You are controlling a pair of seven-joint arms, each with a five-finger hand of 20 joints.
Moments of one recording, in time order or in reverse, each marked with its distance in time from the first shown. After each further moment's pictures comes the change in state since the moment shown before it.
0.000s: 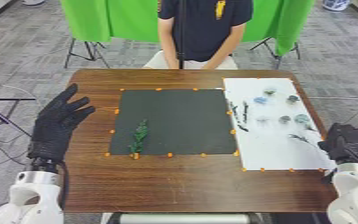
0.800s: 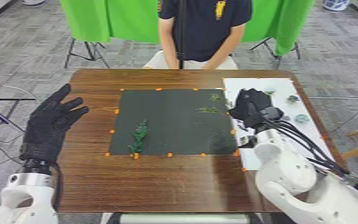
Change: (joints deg) left arm 2.4 1.3 -2.2 -1.2 -0.7 1.5 0.6; right arm 43.8 -6.3 -43.8 0.4 4.1 -0.1 -4.6
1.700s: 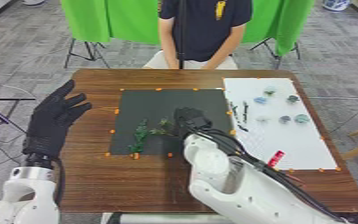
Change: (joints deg) left arm -2.9 -1.9 0.0 0.0 2.2 -1.0 -4.3; right arm 11.4 -23.4 -15.8 12.9 1.7 -18.0 9.1
